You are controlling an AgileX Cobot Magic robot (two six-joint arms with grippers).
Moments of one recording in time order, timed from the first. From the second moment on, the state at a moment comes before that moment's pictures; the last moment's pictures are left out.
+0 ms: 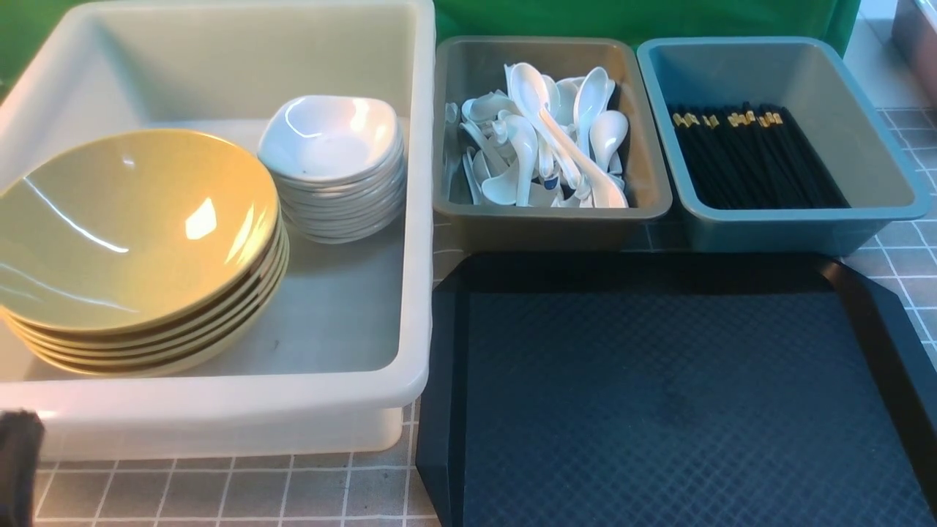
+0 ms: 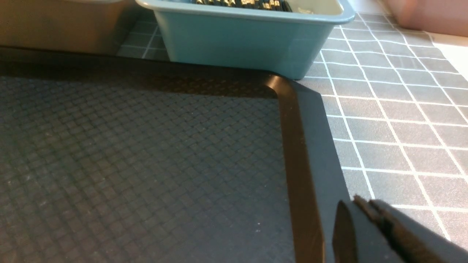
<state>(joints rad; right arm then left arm) -0.02 -0.01 0.01 -0.10 0.25 0.06 0.03 -0.01 0.03 -0.13 0.19 0.26</state>
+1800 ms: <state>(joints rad) -0.02 -0.01 0.01 -0.10 0.25 0.06 0.03 -0.01 0.03 -0.13 0.31 0.25</state>
